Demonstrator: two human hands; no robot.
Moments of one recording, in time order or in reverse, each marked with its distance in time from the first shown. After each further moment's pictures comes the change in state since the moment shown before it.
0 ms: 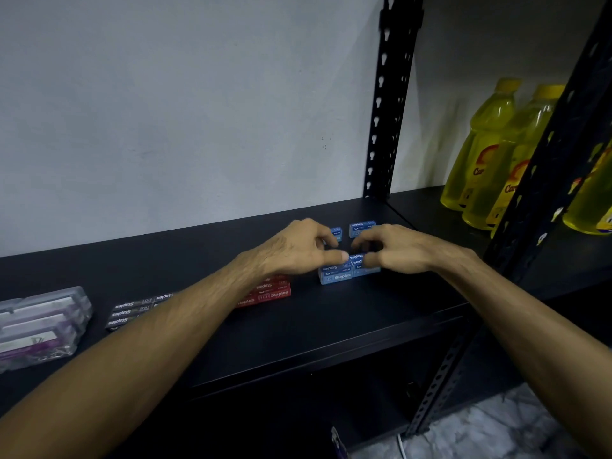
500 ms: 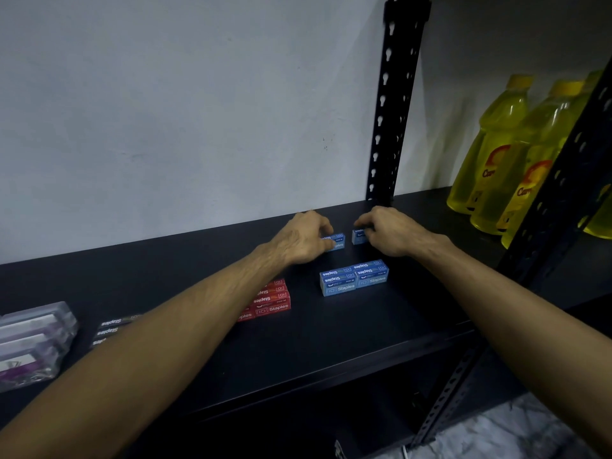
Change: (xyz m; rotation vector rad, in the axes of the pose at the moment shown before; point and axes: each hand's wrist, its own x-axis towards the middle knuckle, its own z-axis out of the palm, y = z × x) left_hand 0.057 -0.019 0.007 0.094 0.068 -0.082; right_hand 0.060 0.012 -0.006 -0.208 0.251 0.074
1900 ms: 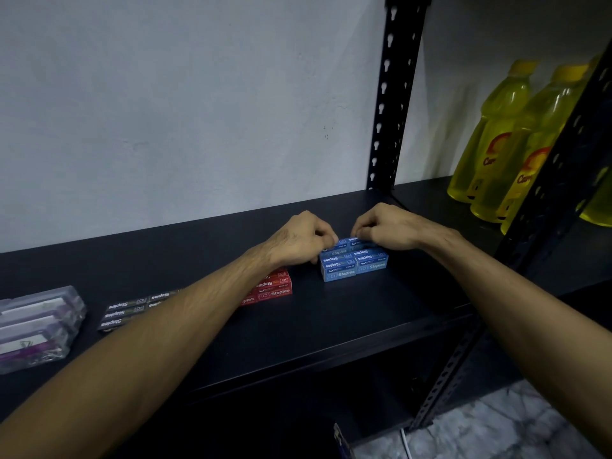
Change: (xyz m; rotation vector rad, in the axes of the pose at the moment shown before) left_hand -0.035 0.003 -0.001 -0.225 -0.098 0.026; right_hand -0.021 -0.007 -0.005 0.273 -0.191 -0.041
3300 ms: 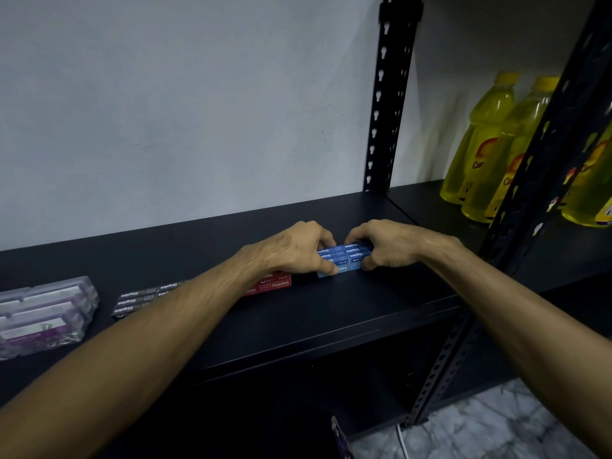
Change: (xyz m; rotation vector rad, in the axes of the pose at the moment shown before) left_hand -0.027 0.014 -0.002 0.273 -0.126 0.095; right_hand -0.040 -0.021 0.004 -0.183 -0.160 -0.046
